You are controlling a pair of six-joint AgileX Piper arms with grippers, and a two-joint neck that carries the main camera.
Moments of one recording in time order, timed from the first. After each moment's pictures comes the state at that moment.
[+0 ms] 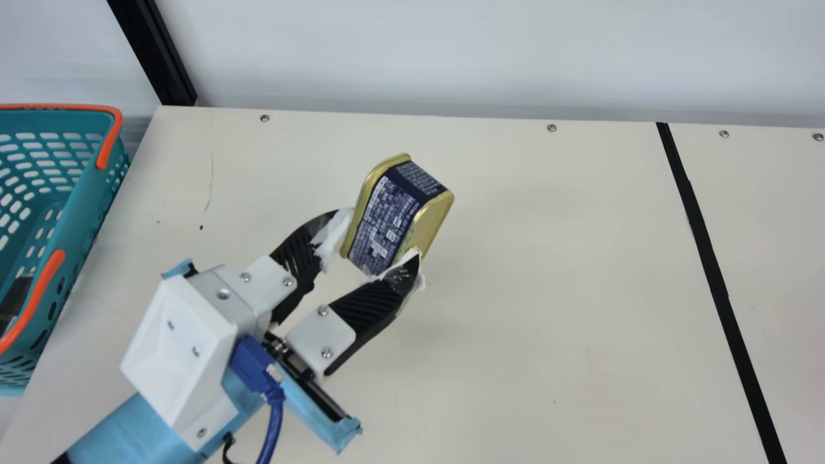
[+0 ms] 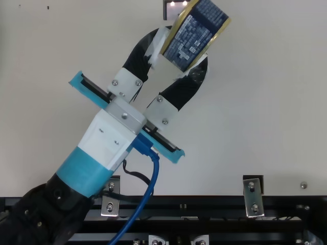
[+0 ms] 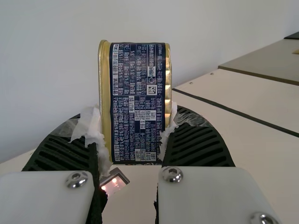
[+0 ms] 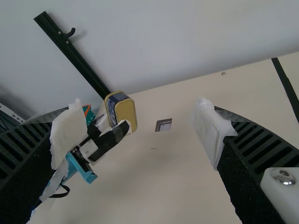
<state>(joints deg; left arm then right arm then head) -54.5 73.0 -23.6 -25.2 -40.1 18.9 1.5 25.1 -70.2 19.4 70.0 15.9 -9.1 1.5</state>
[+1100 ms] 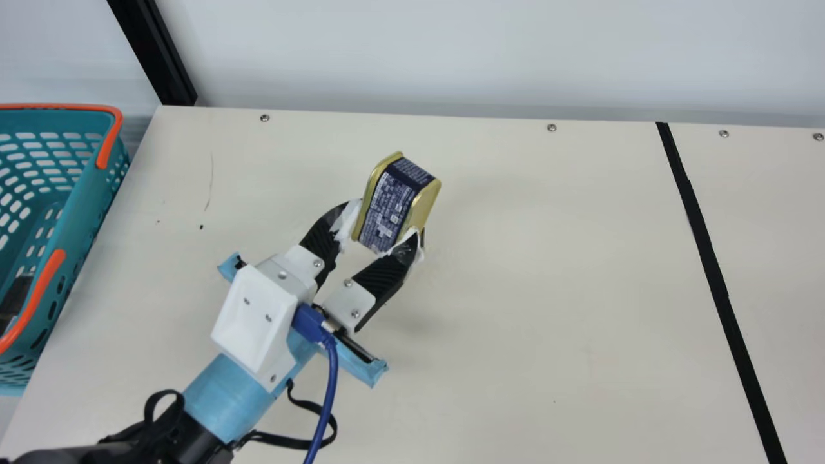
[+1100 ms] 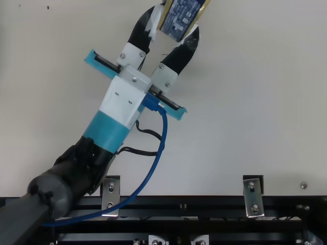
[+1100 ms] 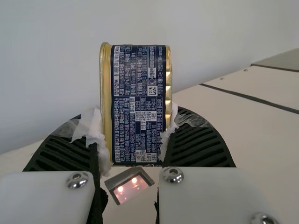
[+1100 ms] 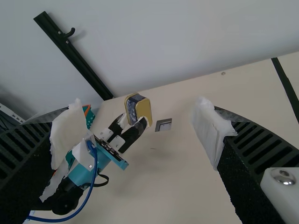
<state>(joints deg) -47.2 101.7 -23.6 -15.9 -69.4 6.5 1.5 25.1 -70.2 19.4 70.0 15.9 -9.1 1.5</state>
